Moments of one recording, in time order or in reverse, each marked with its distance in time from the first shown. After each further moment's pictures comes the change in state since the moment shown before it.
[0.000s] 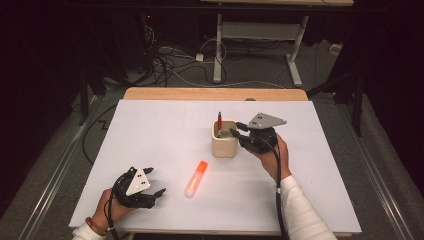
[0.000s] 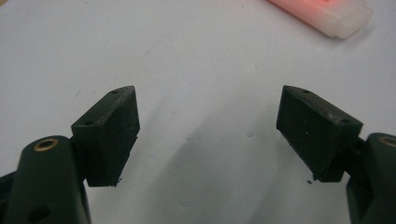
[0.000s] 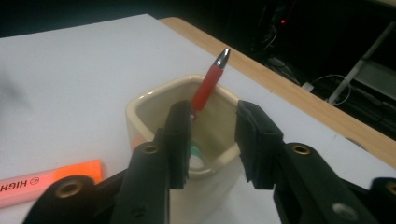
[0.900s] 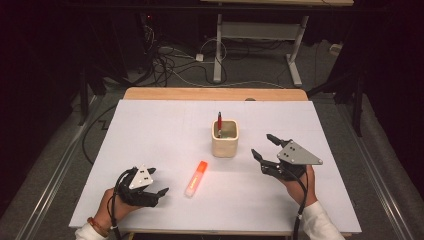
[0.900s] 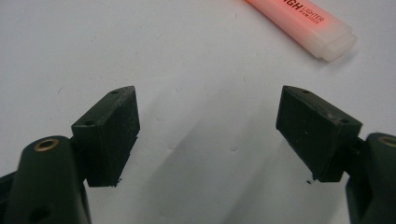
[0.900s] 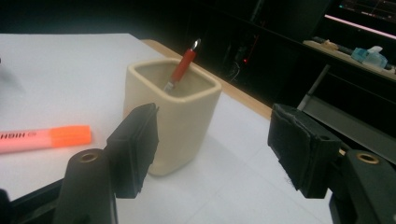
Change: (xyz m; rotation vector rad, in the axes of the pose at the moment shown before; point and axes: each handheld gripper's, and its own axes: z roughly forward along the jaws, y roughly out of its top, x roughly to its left) left arm -0.001 0.012 0.001 0.038 -0.050 -0.087; right arm 0.011 -0.059 -0.071 -0.159 -0.133 -0.081
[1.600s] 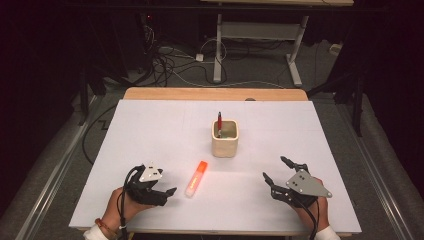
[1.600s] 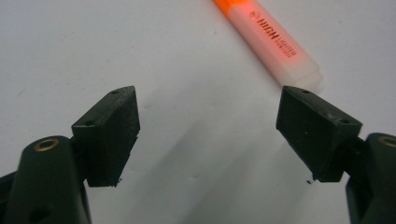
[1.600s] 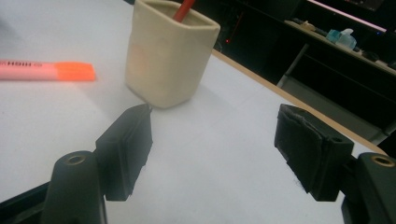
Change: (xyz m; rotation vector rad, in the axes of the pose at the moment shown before) left arm -0.014 0.030 0.006 0.074 -0.051 -0.118; right arm 0.027 -0.043 -0.045 0.078 -0.095 -0.058
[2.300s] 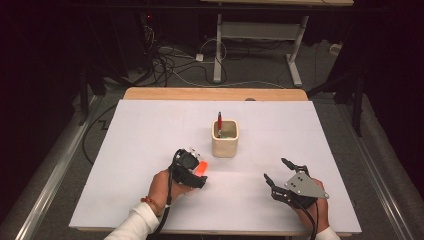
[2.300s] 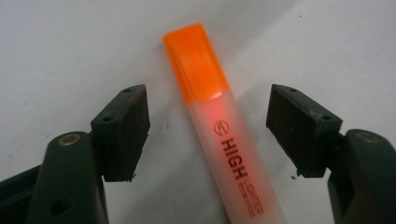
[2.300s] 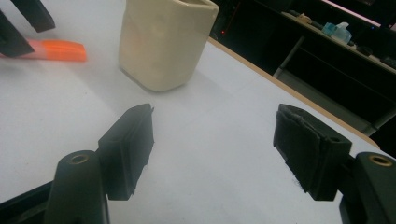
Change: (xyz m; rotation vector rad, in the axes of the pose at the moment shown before) left arm -0.021 0.090 0.073 0.242 0.001 -0.136; right arm 0.000 -0.007 0.003 0.031 -0.021 -0.010
